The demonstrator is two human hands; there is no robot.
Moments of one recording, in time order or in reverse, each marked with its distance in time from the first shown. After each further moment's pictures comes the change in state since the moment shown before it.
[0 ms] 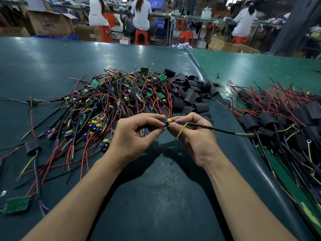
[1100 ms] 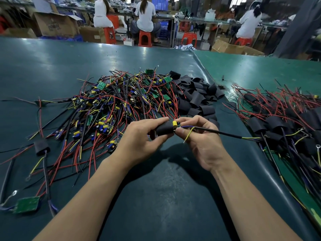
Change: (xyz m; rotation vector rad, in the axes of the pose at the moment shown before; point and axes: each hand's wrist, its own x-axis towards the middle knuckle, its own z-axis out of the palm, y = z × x) left_hand 0.003 -0.003 -0.008 0.326 -0.111 0.050; right_hand 0.002 0.001 0.002 0.095 -0.107 -0.038
